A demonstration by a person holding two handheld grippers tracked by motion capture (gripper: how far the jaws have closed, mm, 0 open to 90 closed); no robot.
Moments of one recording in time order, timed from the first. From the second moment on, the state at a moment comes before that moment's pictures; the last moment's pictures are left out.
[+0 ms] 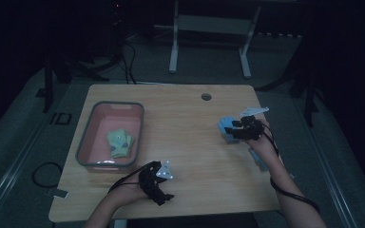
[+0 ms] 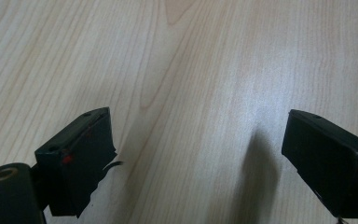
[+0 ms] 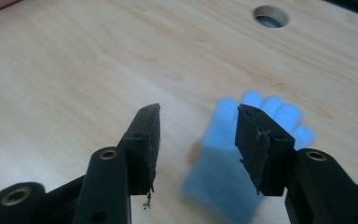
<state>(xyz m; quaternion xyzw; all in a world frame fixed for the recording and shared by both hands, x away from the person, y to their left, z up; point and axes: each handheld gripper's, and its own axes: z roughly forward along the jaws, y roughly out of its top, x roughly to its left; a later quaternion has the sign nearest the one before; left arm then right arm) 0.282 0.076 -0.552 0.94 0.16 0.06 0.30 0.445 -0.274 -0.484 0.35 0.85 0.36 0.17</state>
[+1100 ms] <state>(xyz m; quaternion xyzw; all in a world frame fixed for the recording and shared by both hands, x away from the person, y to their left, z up) 0.272 0.089 -0.559 0.92 0.18 0.08 0.34 0.484 -0.281 -0.543 0.38 0.86 0.29 0.16</state>
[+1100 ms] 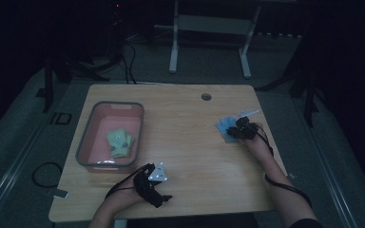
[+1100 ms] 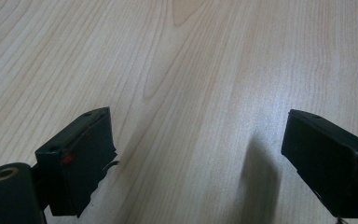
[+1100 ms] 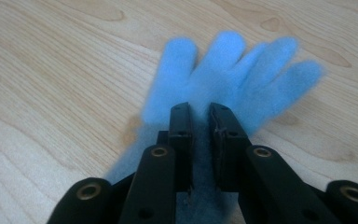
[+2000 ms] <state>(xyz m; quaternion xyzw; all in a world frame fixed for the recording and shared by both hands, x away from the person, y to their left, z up) 0.274 0.088 -0.560 0.92 0.18 0.08 0.34 0.390 -0.230 -0.469 0.40 0.82 0.38 0.16</state>
